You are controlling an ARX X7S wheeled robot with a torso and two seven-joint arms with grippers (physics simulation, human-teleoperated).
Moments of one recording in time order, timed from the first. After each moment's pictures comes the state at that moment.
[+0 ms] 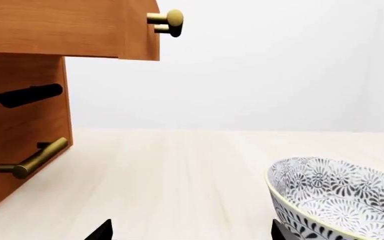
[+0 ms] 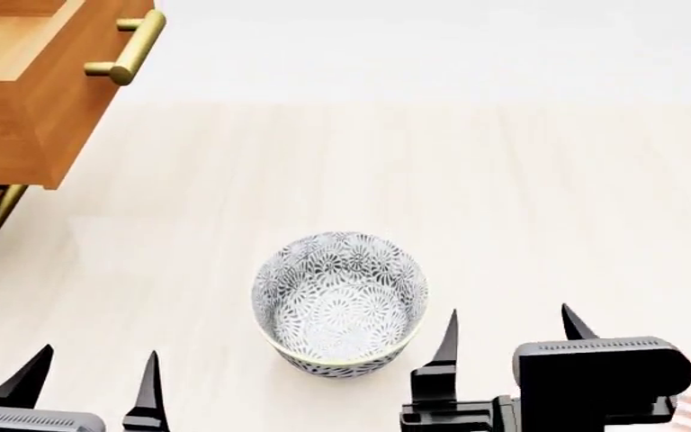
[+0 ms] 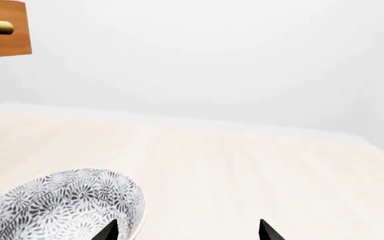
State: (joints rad) left arm -0.14 -0.19 0.21 -0.04 -0.23 0.05 -0.14; right arm 0.22 0.27 -0.08 -0.37 0.23 0.55 0.11
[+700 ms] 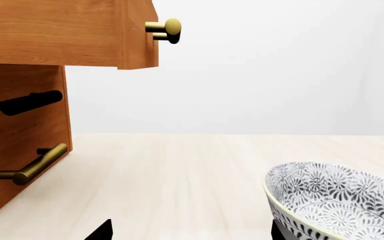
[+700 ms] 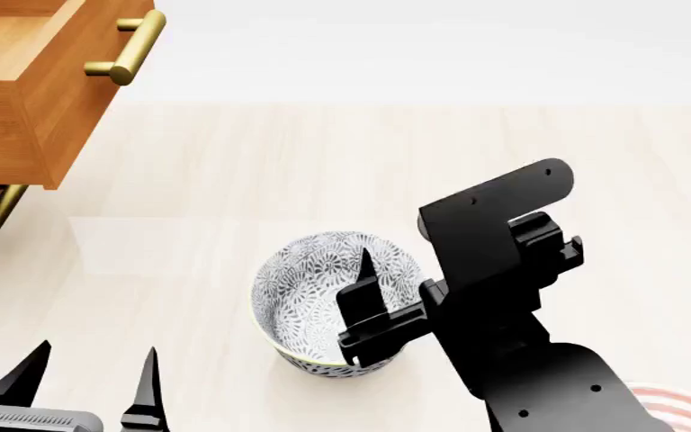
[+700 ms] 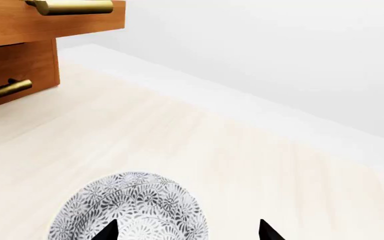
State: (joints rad) left arm -0.13 -0.21 0.23 0.00 -0.24 0.03 -0.16; right arm 0.70 0.34 -0.27 -0.28 0.34 1.02 -0.07
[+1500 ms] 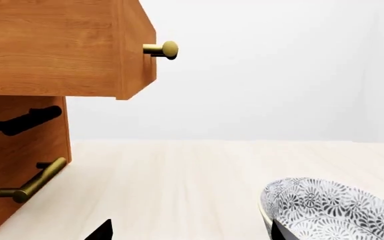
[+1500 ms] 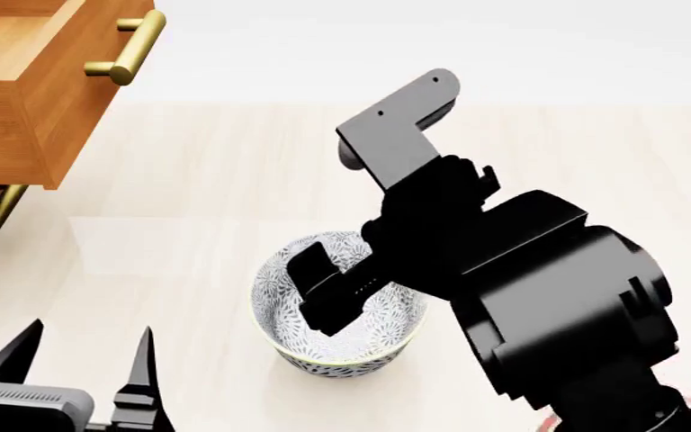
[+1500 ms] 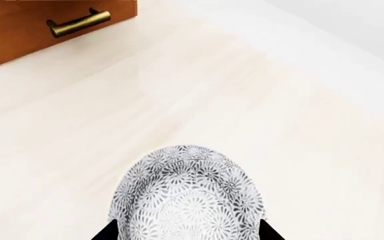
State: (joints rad) left arm -0.15 -0.25 0.24 0.16 -0.29 -0.12 -0.21; right arm 1.16 0.30 -0.57 0.15 0.41 1.20 -0.40
